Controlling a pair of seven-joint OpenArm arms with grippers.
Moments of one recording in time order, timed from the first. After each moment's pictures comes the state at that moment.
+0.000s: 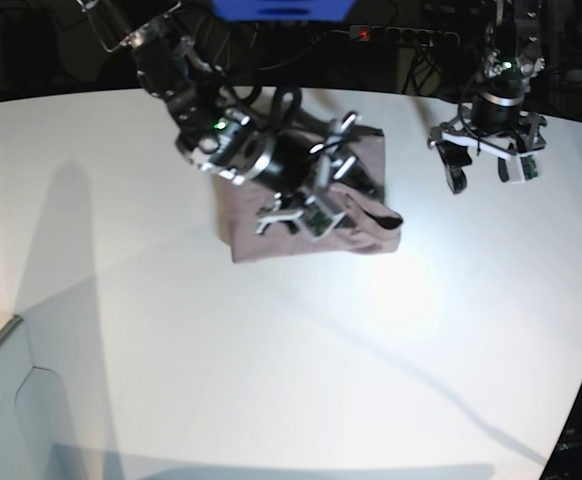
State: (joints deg) left arm 26.7 -10.9 -7.2 92.5 -23.4 1.6 7.7; right arm -4.6 4.2 -27.4 88.0 6.2 25.5 -17.7
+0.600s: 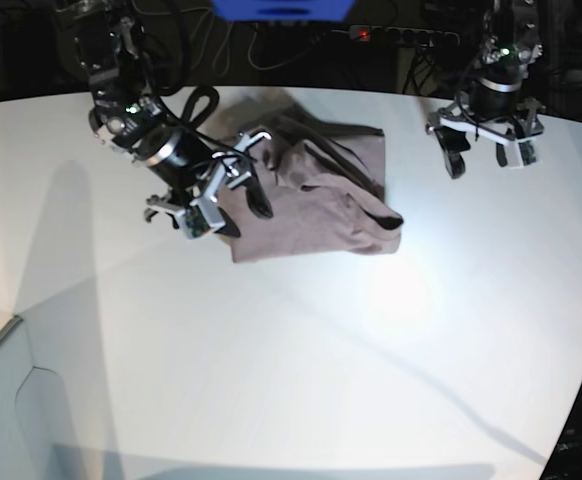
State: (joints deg) left arm 29.4 -10.1 -7.7 93.3 -23.4 1.4 7.6; right arm -14.4 7.5 -9.2 95.7 6.2 25.5 -17.7
